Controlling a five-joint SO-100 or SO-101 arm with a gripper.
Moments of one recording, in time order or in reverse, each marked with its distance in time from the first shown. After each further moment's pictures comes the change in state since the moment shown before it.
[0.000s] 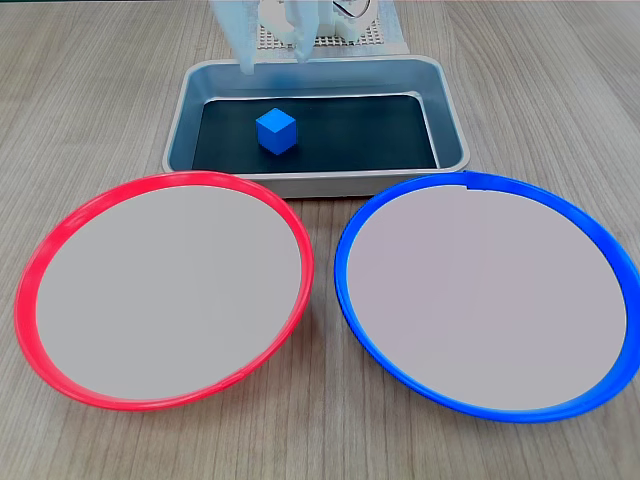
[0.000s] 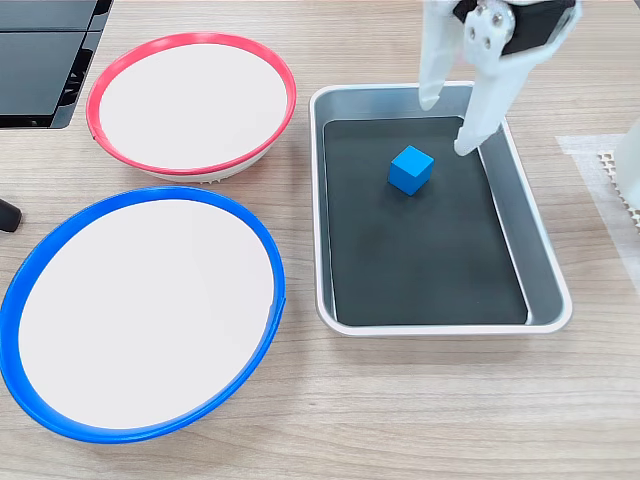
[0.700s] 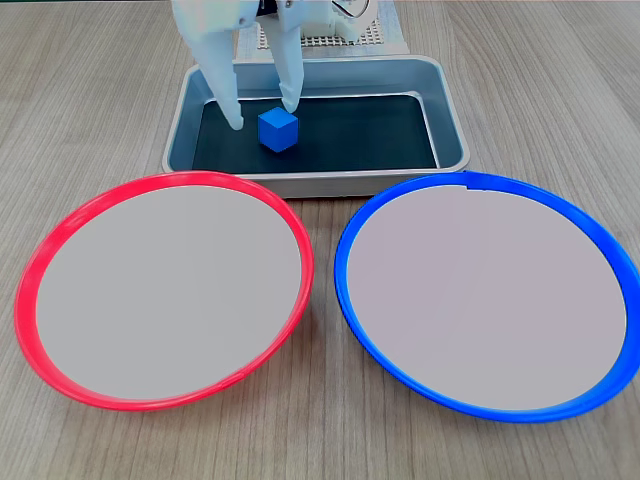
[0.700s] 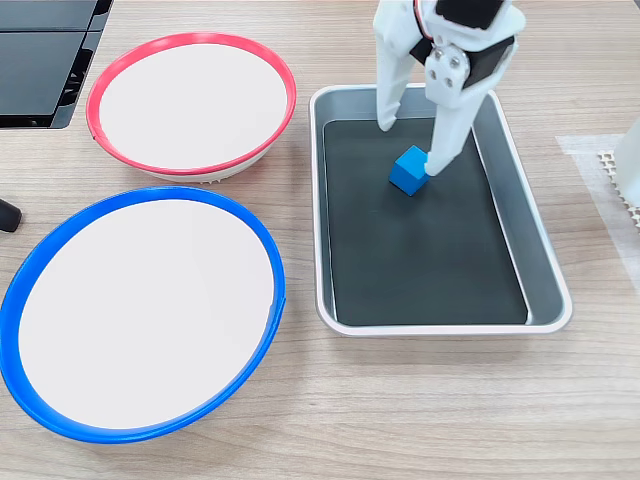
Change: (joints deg) arm 1.0 -10.6 5.2 -12.1 -11.5
